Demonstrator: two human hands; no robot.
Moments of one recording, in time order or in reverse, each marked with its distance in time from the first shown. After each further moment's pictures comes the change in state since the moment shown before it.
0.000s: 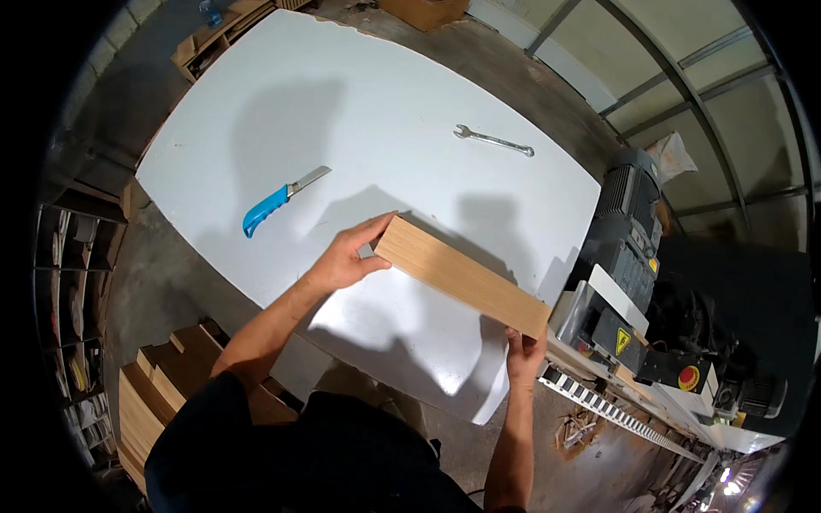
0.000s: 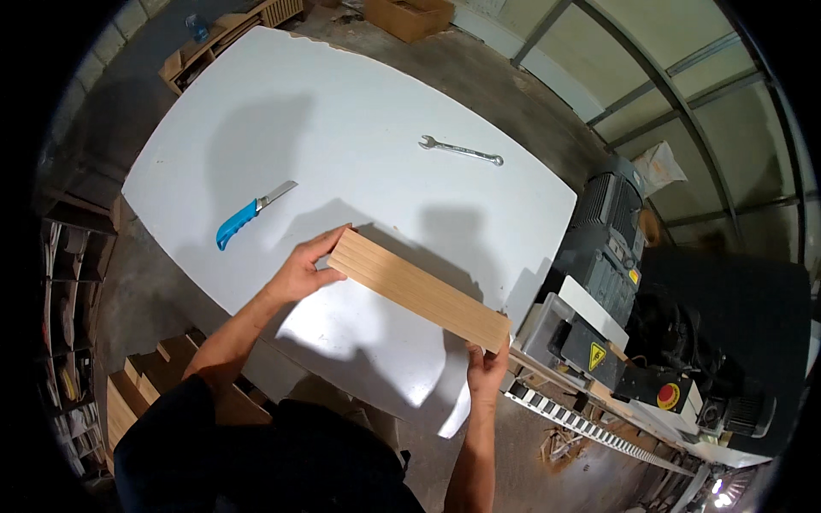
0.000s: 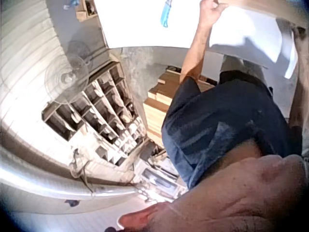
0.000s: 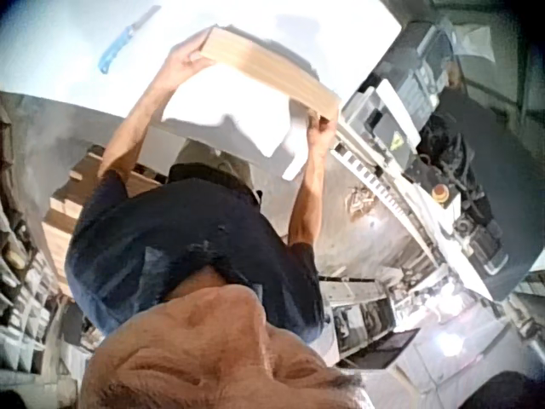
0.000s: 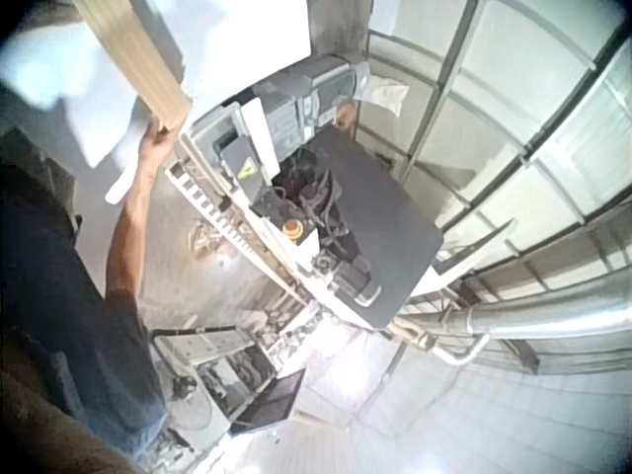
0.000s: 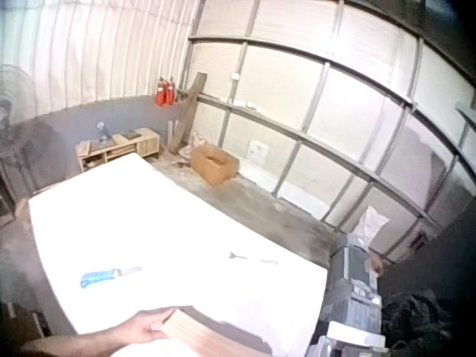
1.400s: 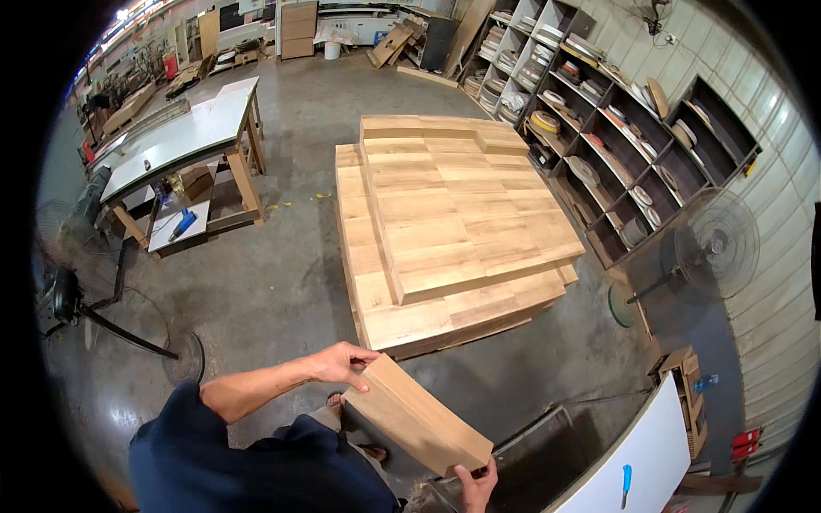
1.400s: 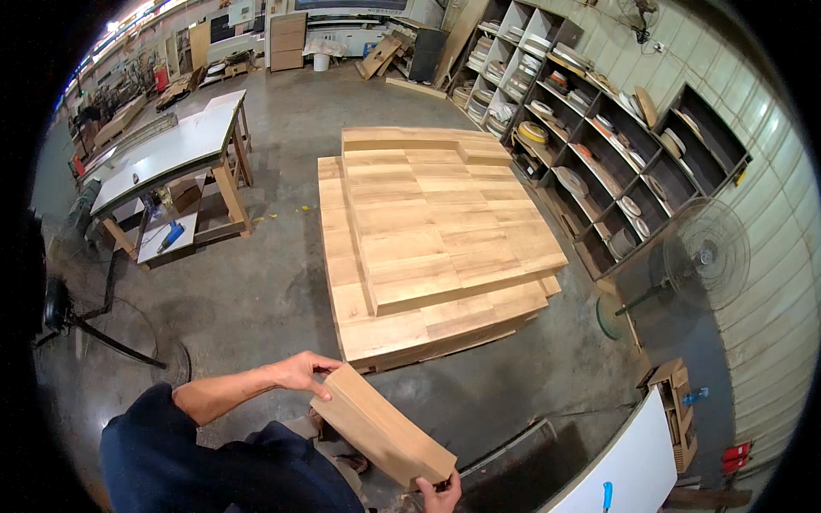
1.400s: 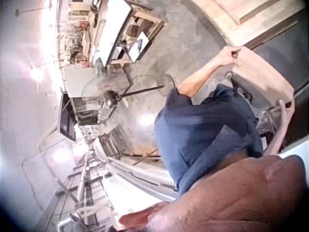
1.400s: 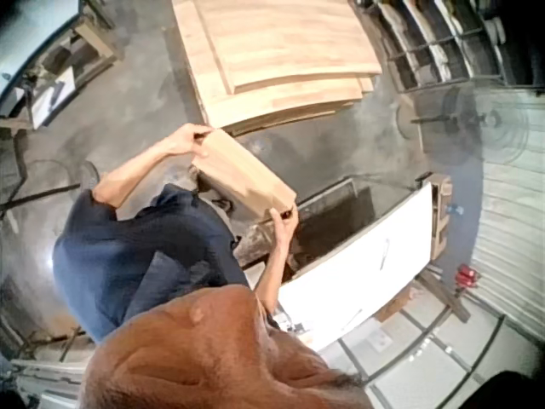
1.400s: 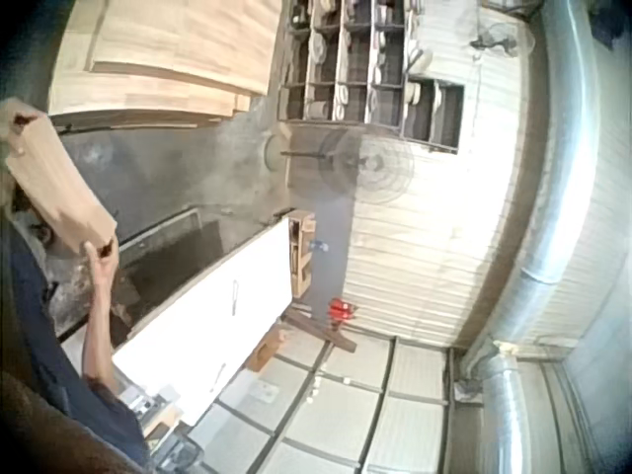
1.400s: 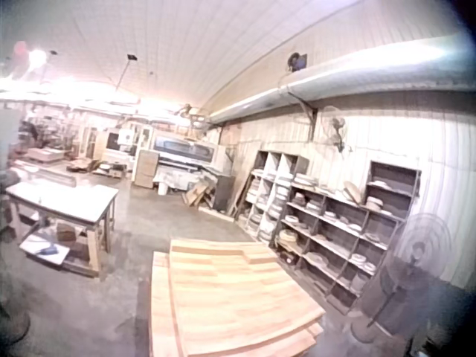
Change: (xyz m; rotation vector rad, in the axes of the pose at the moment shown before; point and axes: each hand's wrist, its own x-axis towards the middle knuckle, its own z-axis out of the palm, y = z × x) left_hand -0.707 0.251 0.424 -0.156 1.748 -0.618; right_hand -0.356 -0.060 0.117 -0.160 -1.882 -0.146
